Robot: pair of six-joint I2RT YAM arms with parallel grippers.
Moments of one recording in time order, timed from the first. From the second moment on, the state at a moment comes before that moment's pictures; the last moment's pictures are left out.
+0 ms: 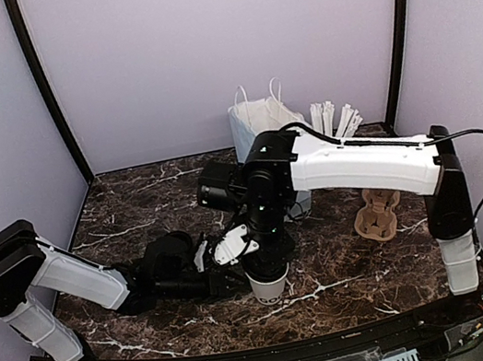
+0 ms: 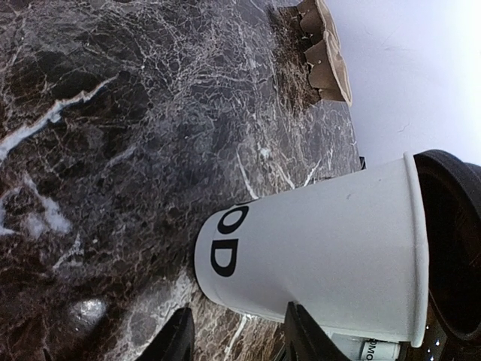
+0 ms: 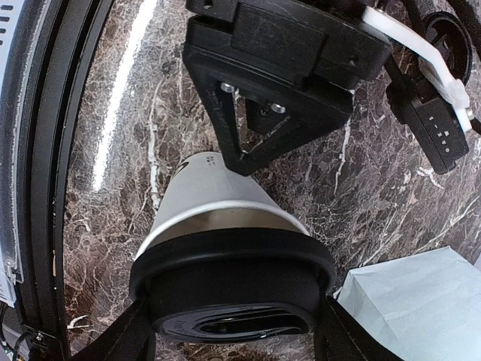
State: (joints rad) left arm -0.92 1.62 0.49 0.56 0.40 -0.94; right arm 1.20 2.05 2.01 -1.38 0.05 -0.78
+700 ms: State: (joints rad) left arm -0.92 1.60 0.47 0.56 0.40 -0.94; right arm 1.28 2.07 2.05 -1.43 0.21 -0.78
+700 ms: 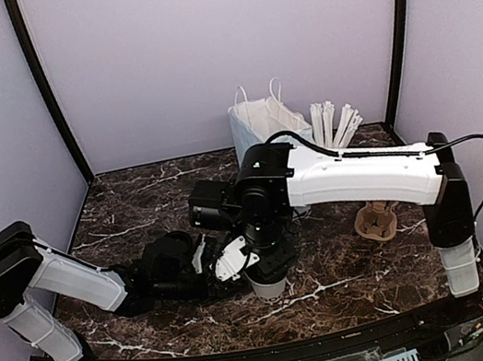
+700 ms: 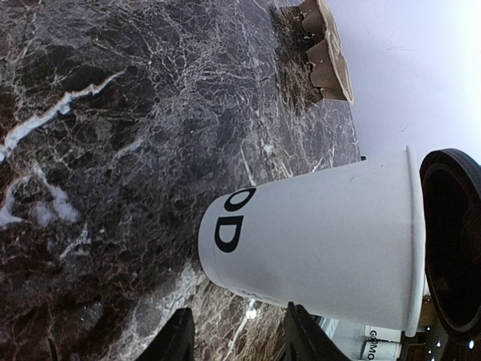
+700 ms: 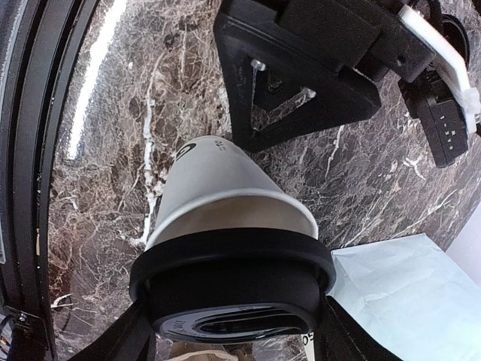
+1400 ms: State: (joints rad) left arm -0.92 1.59 0.47 0.56 0.39 -0.93; right arm 1.28 2.10 2.06 -1.45 0.24 -0.78
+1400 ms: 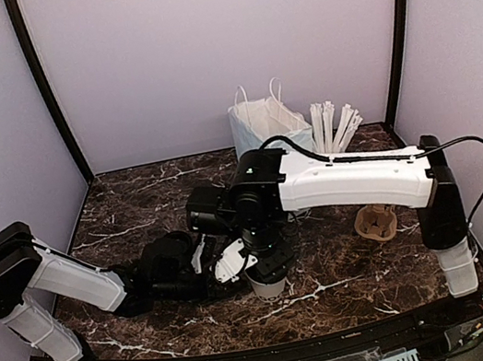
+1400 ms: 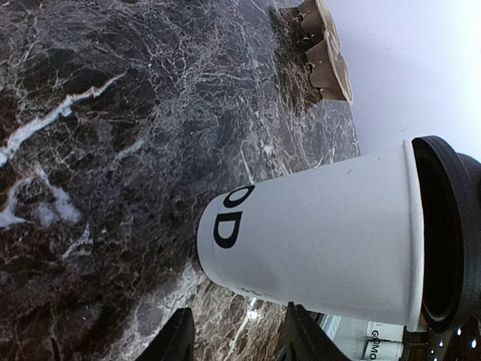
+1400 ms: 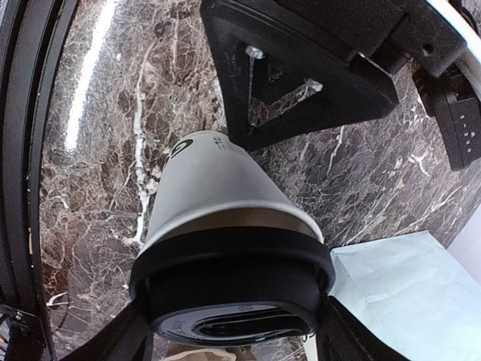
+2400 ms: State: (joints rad) left arm -0.88 1.24 0.62 0.07 0.29 -0.76; right arm 0.97 1.73 1.99 -1.41 0.03 -0.79
